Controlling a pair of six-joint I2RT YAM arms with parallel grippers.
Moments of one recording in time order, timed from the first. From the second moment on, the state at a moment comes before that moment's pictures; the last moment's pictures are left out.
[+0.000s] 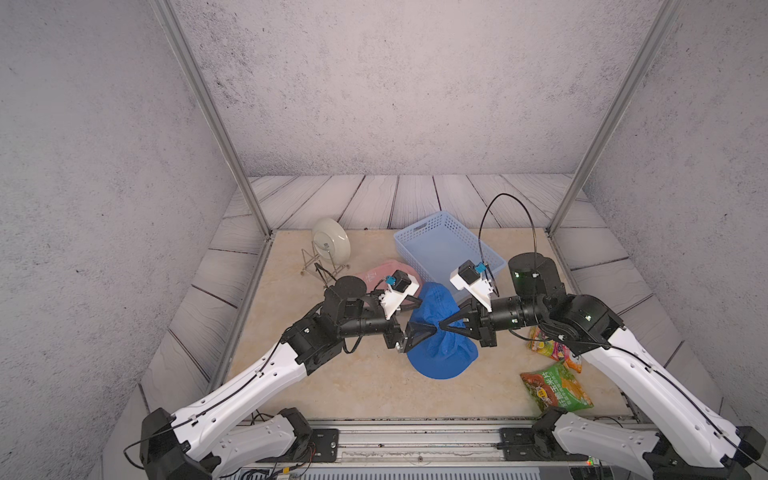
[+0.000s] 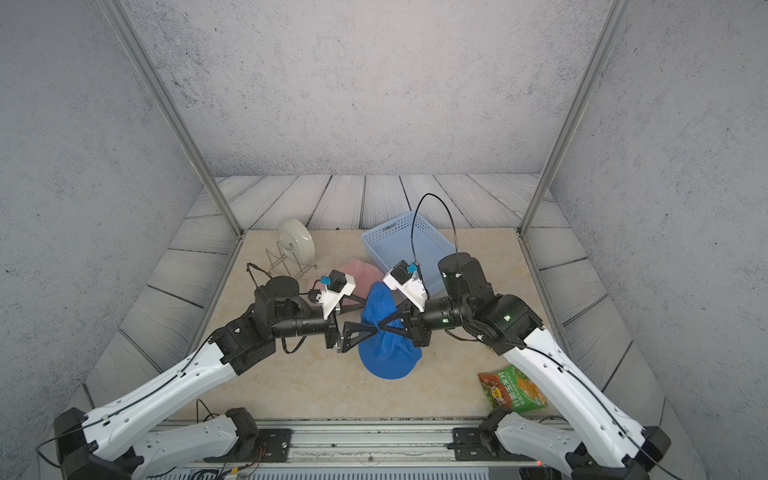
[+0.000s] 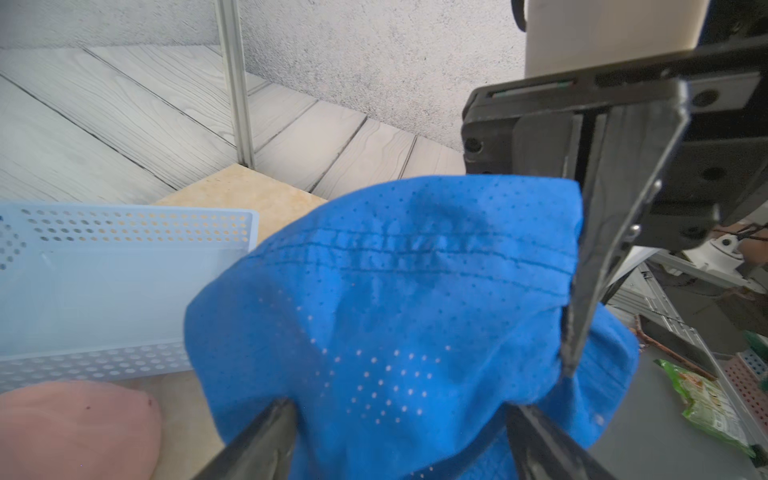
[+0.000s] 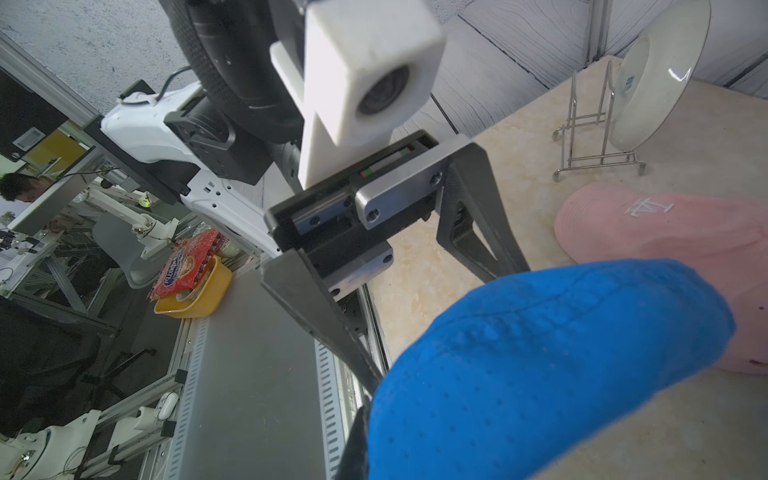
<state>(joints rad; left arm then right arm) -0.82 1.05 0.94 -0.15 0.56 -0.12 0.68 1.06 1.29 -0.82 -0.76 0.02</state>
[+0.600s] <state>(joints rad) -0.78 0.96 0.90 -0.25 0.46 -0.17 0.57 0.93 1.29 -0.94 -0.27 0.07</state>
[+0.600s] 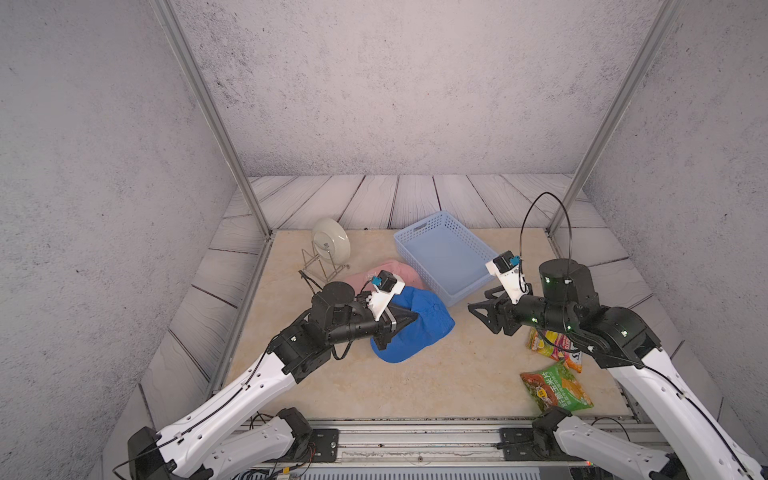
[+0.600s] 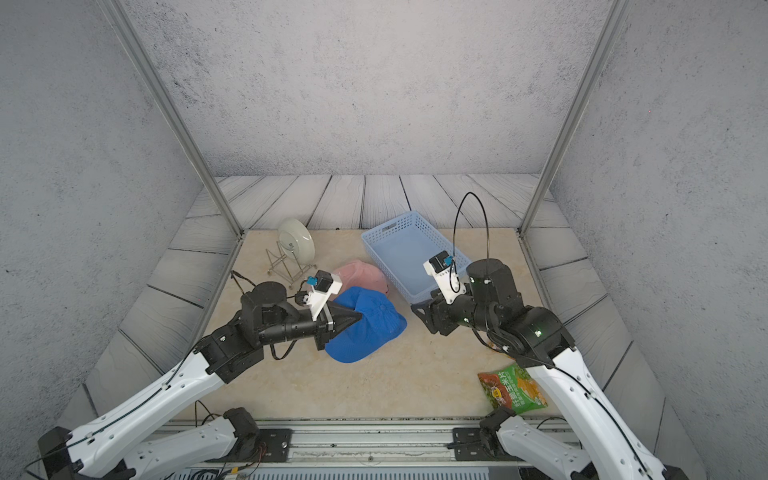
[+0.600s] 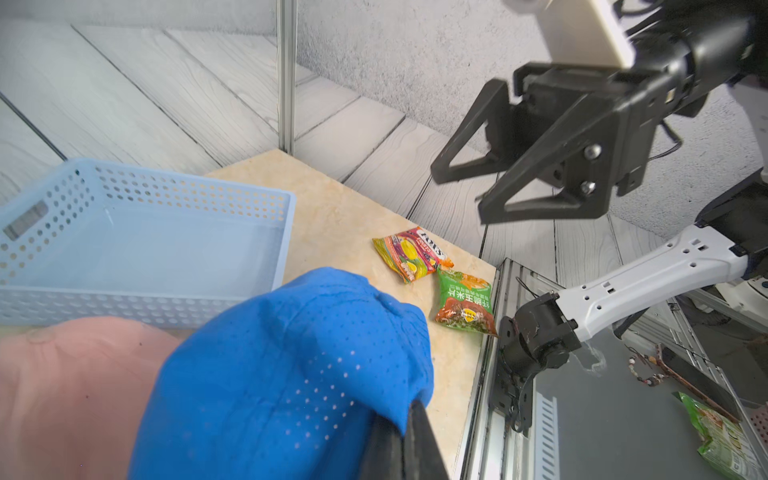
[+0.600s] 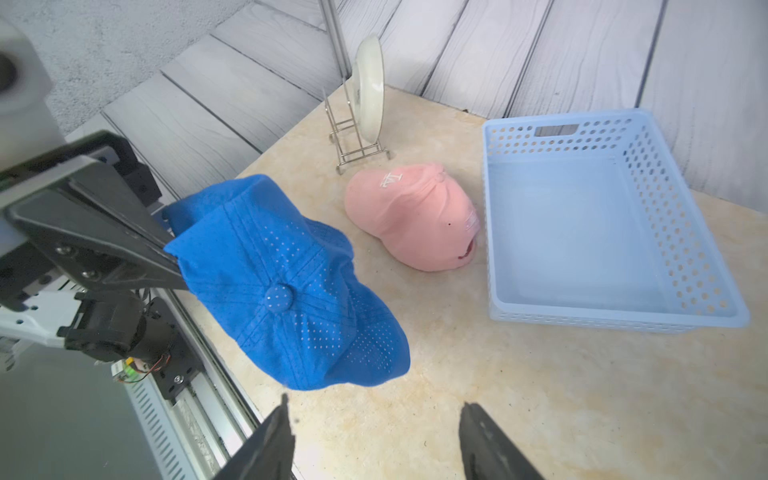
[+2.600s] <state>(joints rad) -0.78 1.13 1.02 -0.28 0.71 -0.17 0.57 1.07 1.16 -0.81 -0.74 0.09</state>
